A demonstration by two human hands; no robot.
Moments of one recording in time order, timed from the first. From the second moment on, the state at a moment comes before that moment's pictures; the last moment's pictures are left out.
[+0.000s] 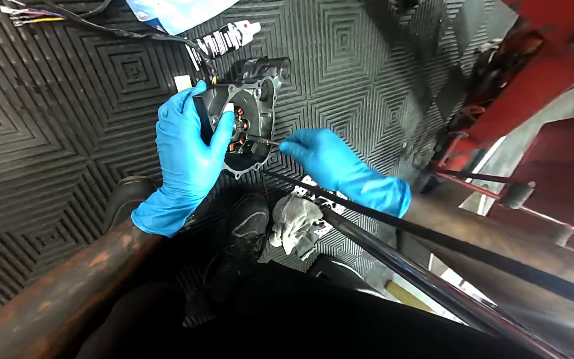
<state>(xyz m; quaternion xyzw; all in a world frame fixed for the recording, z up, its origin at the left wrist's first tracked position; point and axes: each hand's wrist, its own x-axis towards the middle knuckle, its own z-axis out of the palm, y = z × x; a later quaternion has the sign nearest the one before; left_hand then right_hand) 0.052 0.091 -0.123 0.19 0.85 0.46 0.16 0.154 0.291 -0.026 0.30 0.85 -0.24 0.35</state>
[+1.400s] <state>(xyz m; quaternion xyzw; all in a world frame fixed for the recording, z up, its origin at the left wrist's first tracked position) 0.050 0.087 -0.124 0.17 0.85 0.46 0.17 0.194 0.276 -0.044 -0.02 0.98 -0.05 0.17</state>
